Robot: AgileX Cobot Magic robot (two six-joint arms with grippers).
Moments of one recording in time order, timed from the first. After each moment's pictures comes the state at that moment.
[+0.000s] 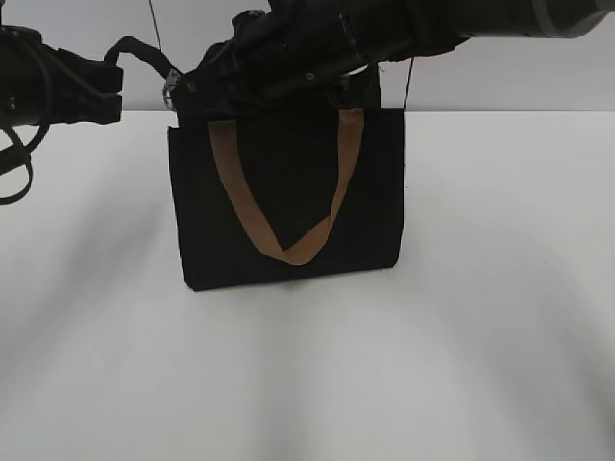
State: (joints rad) left arm -0.29 1.43 -0.77 0.52 -0.29 -0.38; right arm 0.54 2.02 -1.56 1.21 0.62 -1.20
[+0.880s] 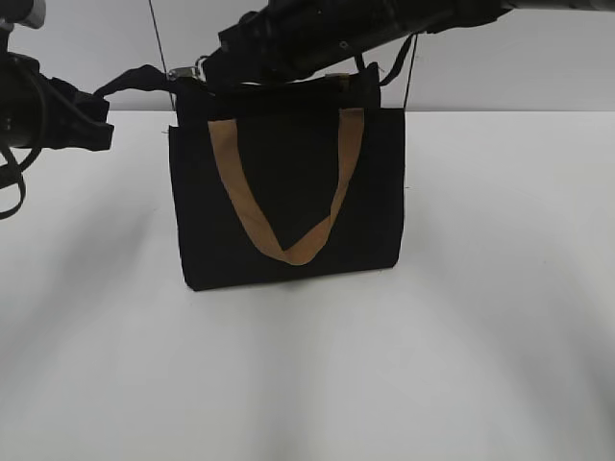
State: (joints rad) left arm -0.29 1.43 -0.77 0.56 -0.12 -0.38; right arm 0.48 1.97 -1.56 1.20 0.66 -1.10
